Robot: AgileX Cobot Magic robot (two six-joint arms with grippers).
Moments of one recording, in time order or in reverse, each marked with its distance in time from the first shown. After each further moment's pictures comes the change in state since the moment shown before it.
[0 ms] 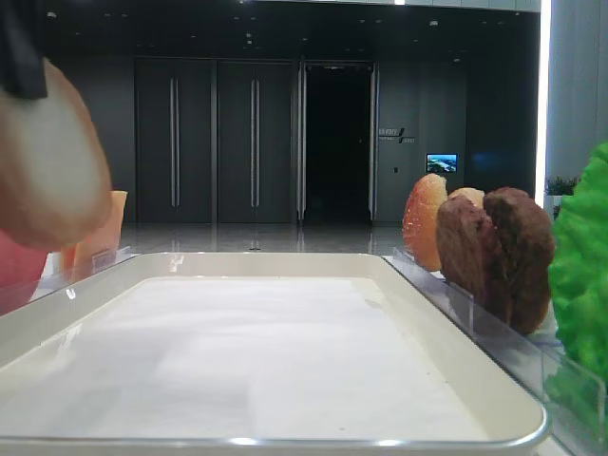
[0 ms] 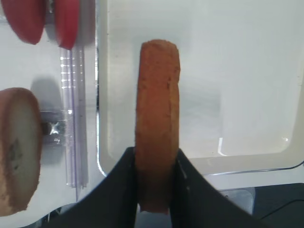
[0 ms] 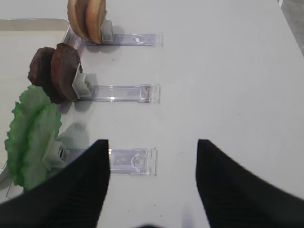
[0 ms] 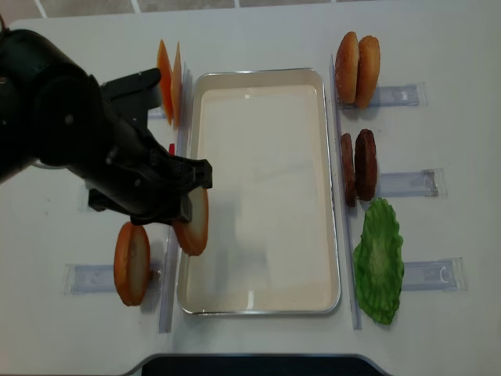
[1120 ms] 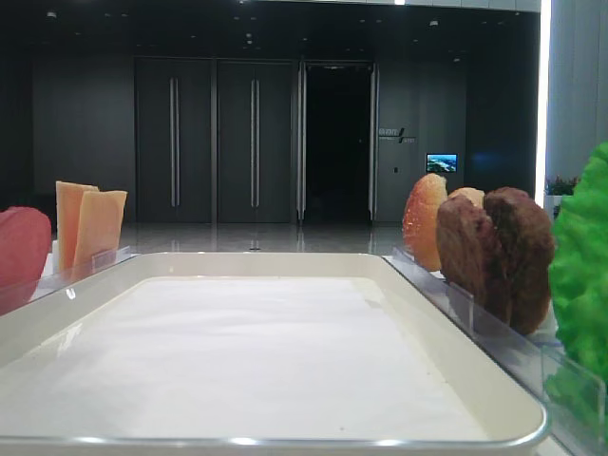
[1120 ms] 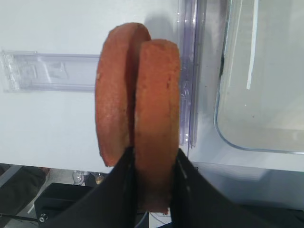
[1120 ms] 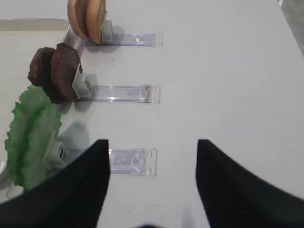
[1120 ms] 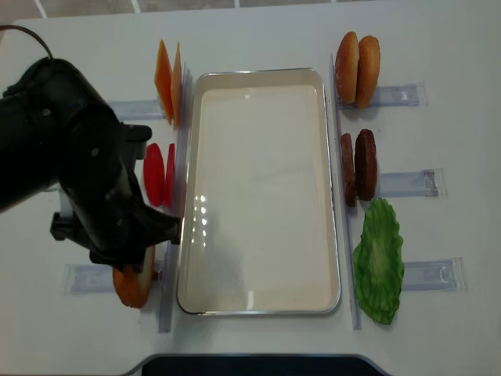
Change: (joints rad) left arm 0.000 0.038 0.077 0.188 0.250 -0.056; right arm 0.000 0.000 0.000 0.000 0.000 0.000
